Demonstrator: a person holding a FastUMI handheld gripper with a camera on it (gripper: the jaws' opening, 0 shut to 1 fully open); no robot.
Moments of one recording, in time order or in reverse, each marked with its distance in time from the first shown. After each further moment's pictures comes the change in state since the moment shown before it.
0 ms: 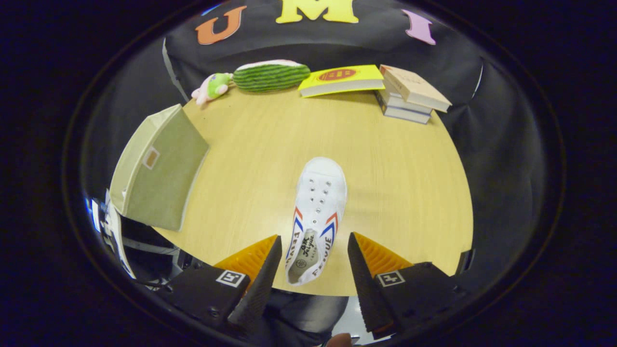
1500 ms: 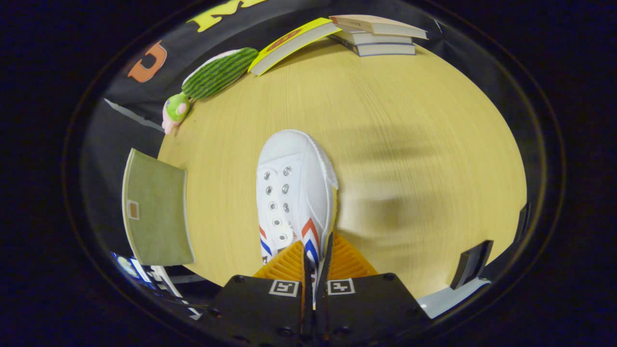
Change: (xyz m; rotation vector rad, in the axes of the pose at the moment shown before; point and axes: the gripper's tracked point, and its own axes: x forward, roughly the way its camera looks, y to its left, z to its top) arm 0.059 -0.005 -0.008 0.372 0.151 0.193
